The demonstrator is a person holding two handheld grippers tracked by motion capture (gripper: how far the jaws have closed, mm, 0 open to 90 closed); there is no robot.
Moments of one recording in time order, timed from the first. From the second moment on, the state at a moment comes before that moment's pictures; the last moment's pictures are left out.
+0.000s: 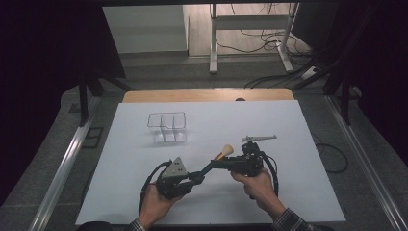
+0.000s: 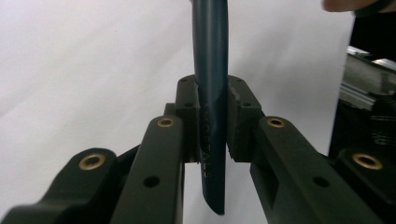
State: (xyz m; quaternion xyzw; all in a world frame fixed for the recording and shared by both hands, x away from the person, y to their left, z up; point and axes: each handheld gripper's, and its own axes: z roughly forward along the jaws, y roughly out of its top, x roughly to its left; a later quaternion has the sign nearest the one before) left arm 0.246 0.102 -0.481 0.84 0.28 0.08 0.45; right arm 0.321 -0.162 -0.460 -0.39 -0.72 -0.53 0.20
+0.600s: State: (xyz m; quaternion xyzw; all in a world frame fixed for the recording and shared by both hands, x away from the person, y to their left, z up) left arm 0.252 0.104 -0.478 0.85 0.28 0.08 0.45; right arm 0.318 -0.160 -0.454 -0.39 -0.74 -0.52 0.17
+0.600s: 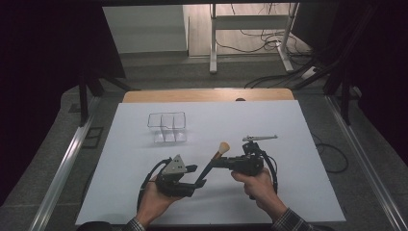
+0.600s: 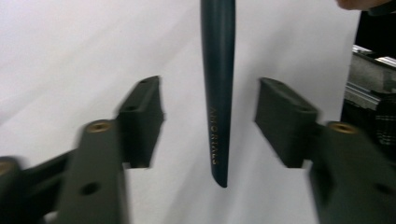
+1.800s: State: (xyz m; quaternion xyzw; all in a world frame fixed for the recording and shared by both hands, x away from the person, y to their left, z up) left arm 0.267 0.091 -0.474 0.86 0.28 0.05 0.42; right arm 0.306 -0.139 -0.450 -0.34 -0.81 -0.47 0.10
